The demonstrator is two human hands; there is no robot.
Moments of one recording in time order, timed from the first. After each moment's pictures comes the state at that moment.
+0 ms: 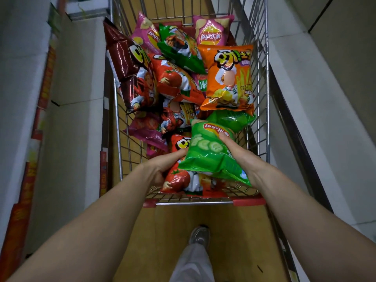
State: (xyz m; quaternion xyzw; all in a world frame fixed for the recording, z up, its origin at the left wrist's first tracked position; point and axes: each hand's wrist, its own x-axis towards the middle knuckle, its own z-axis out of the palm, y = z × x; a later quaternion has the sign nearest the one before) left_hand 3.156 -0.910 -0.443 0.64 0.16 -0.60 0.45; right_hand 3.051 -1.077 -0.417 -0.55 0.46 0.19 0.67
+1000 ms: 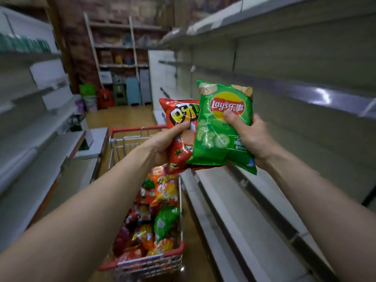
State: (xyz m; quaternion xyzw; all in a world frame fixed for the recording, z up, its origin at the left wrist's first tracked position) left_hand 2.986 -0.997 -0.018 0.61 -0.20 -0.39 0.66; right_hand 2.831 -1.129 -0.001 -0.65 0.21 -0.34 0.64
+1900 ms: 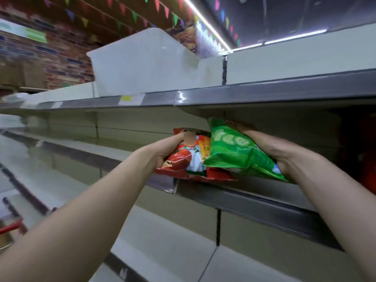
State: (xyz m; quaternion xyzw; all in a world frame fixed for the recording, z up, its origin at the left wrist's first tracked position) left_hand 2.775 -1.244 0.159 0.52 -0.52 -0.53 0.42; right_hand 2.549 -1.235 0.164 -0.57 0.41 -0.43 0.56
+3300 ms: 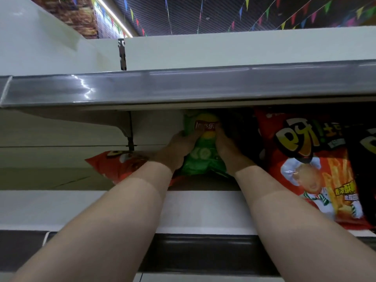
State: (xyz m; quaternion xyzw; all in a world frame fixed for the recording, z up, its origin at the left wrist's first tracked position) left_hand 2.546 -1.356 0.161 0.38 -0.63 -0.53 0.43; right_hand 2.441 -1.320 0.147 -0.37 0.59 -0.65 0.30
